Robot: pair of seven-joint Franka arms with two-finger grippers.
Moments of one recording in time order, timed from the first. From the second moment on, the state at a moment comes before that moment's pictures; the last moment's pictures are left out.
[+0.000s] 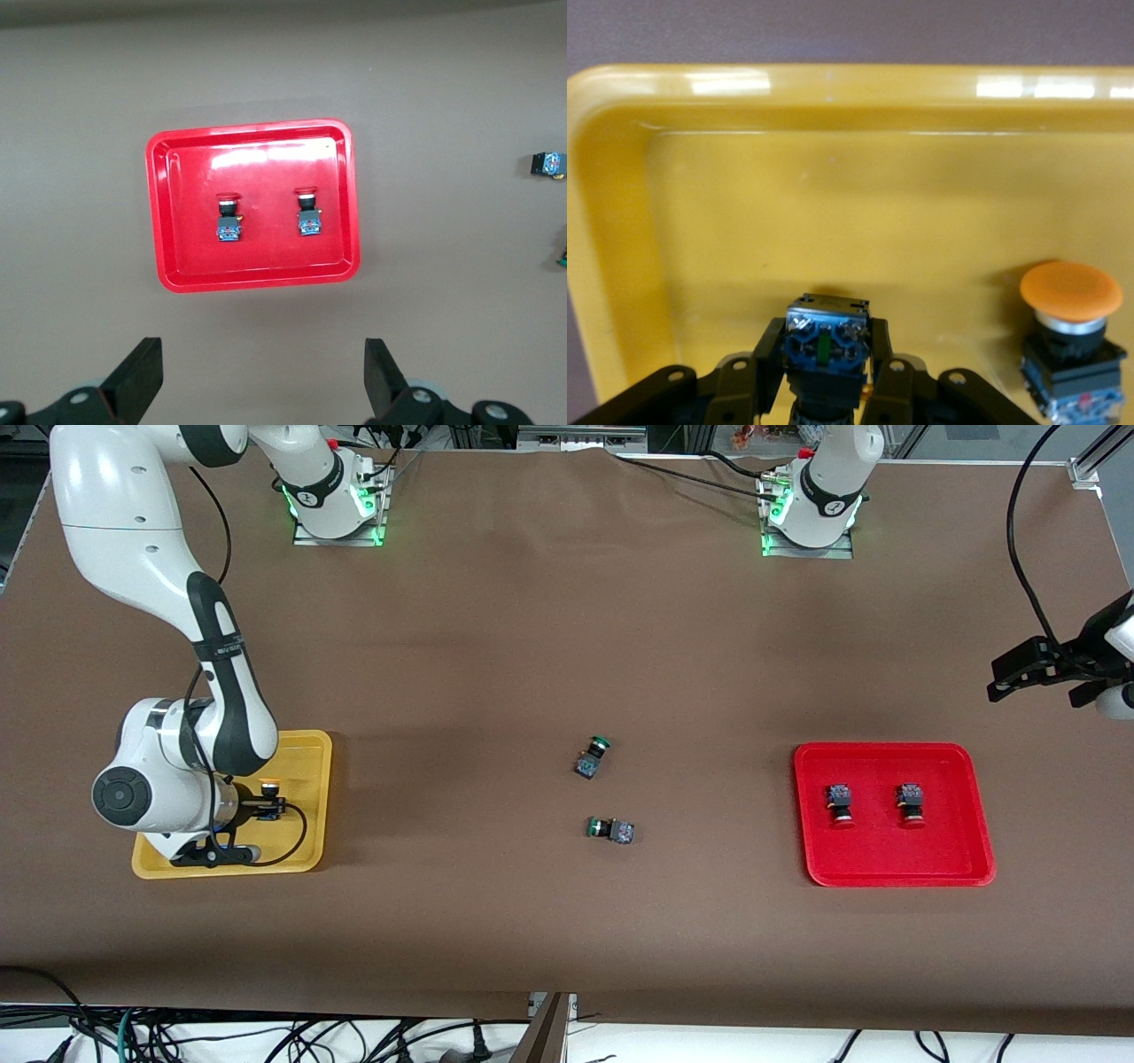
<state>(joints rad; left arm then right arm) 0.01 0.12 0.01 -1.49 0.00 1.64 0.08 0.09 0.78 -0.13 -1.50 0.04 2.15 -0.09</state>
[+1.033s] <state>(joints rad) -0.01 0.10 0.01 -1.50 -0.02 1.61 0.05 0.08 0.58 -0.13 -1.41 0.04 1.91 -0.18</state>
